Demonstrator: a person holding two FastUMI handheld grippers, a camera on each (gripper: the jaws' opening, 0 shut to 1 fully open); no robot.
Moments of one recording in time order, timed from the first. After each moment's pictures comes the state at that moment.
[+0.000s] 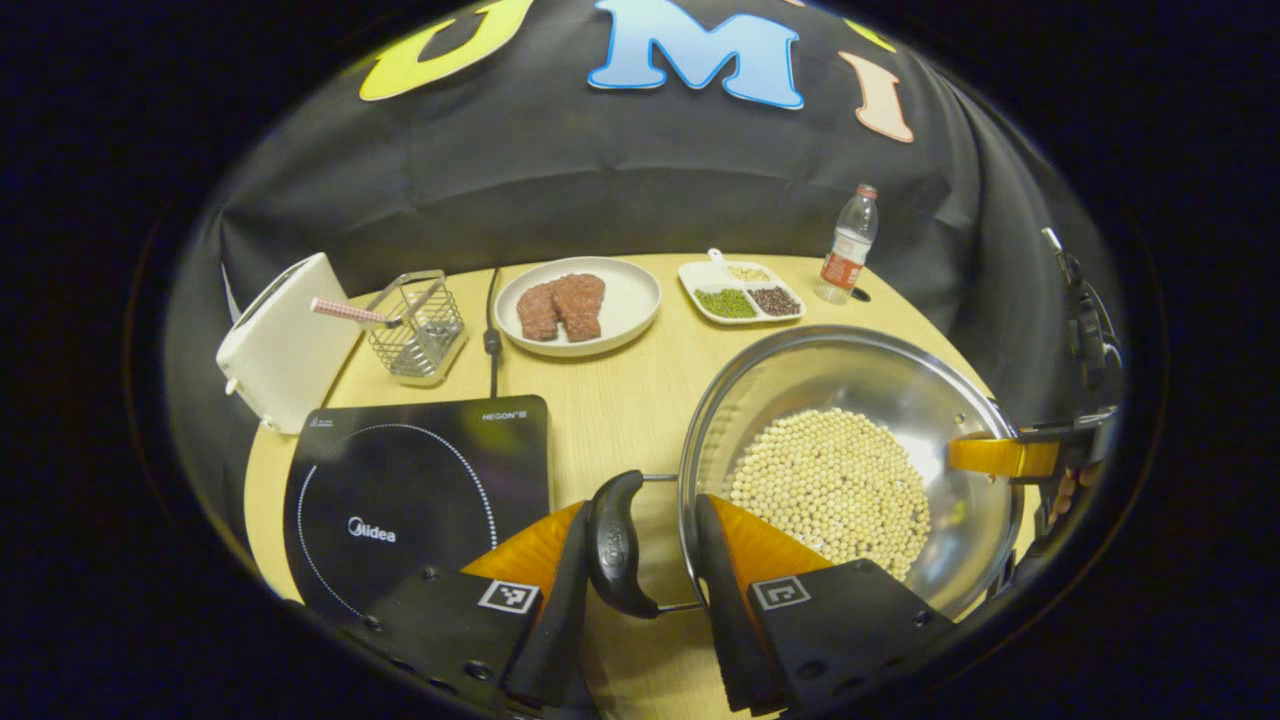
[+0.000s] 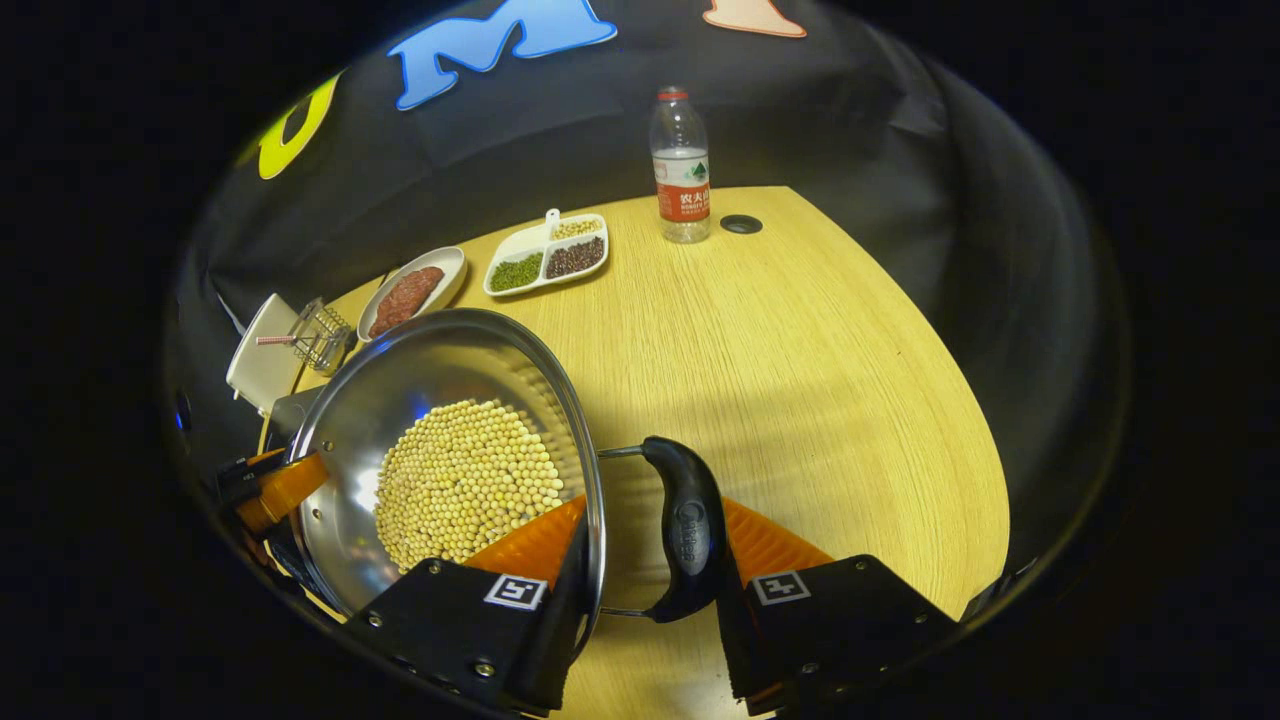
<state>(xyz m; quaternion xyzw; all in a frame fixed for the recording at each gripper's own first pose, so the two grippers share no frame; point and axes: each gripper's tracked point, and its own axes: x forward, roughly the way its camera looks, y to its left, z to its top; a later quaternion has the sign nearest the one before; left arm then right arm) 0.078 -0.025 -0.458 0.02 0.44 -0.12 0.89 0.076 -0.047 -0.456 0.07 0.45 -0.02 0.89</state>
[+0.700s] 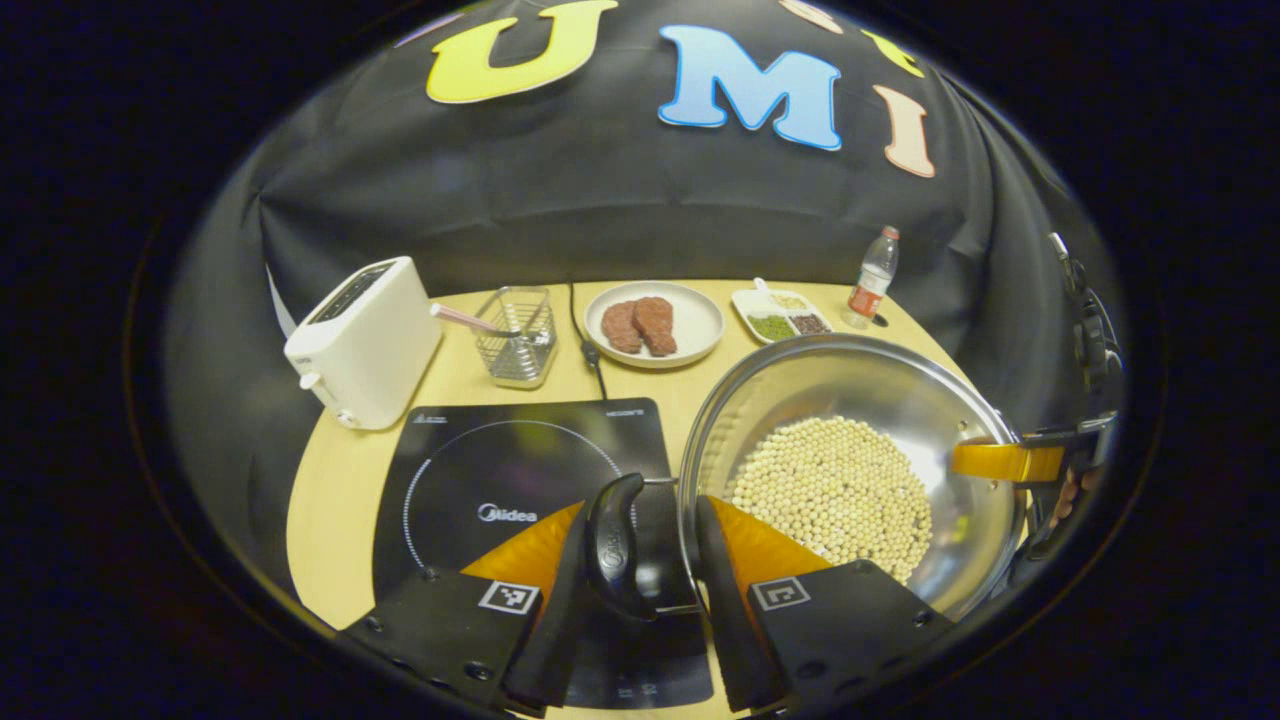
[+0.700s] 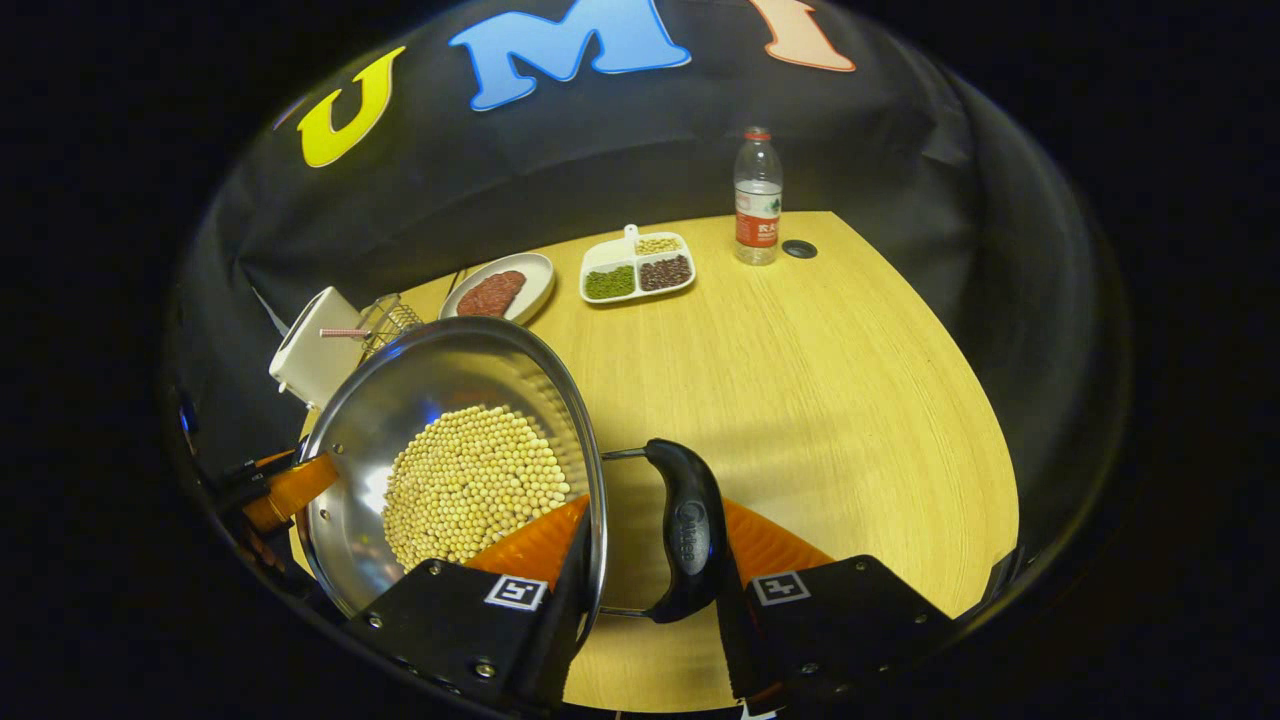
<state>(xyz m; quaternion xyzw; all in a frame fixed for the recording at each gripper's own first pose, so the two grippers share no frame) 0.049 0.078 -0.398 0.01 0.43 -0.08 0.90 0.089 -0.046 -0.460 0.07 0.45 0.02 0.89</state>
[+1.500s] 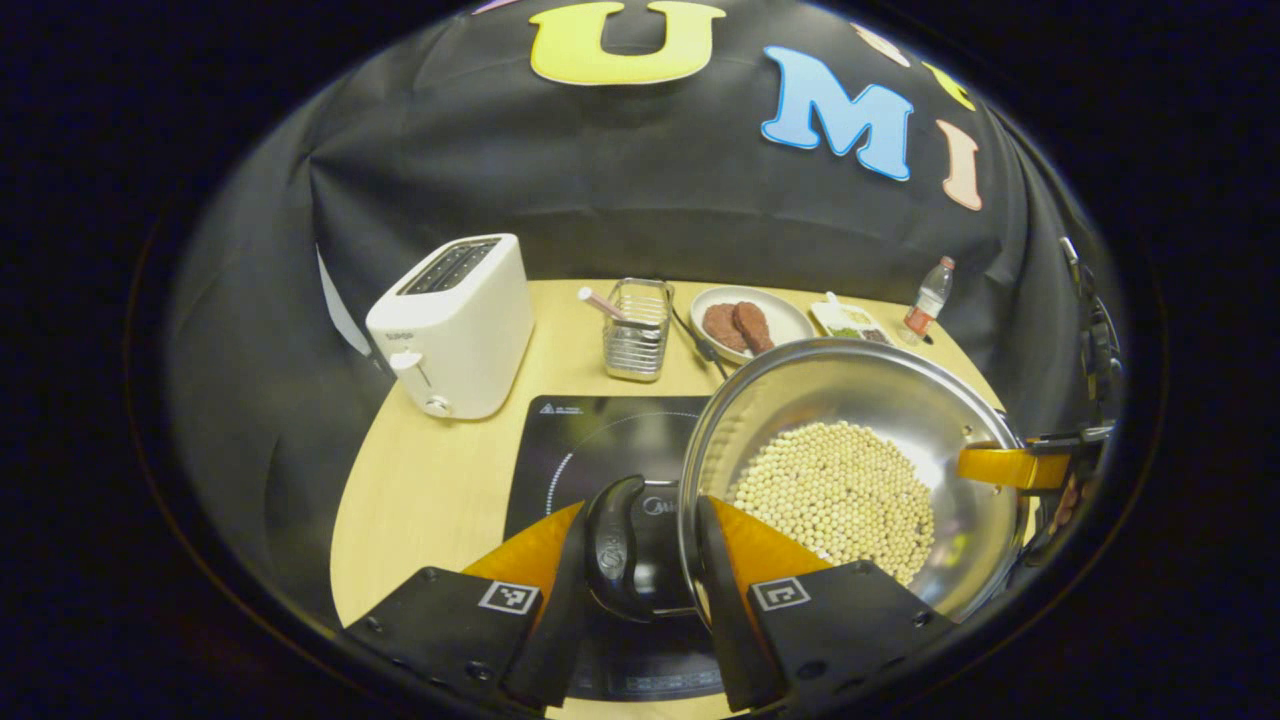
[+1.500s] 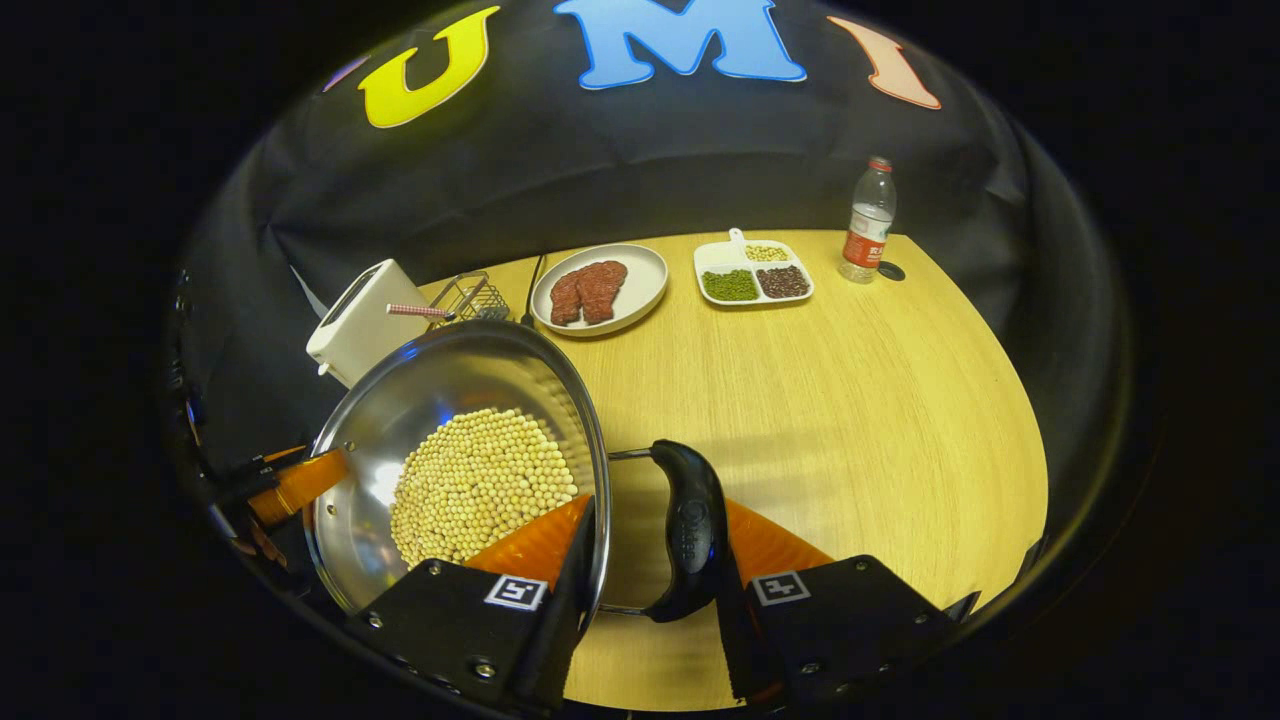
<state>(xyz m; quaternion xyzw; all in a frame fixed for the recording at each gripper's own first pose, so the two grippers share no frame) 0.055 0.221 -0.401 -0.01 0.43 -0.05 0.90 0.099 -0.026 -0.461 0.05 0.44 0.05 0.89</state>
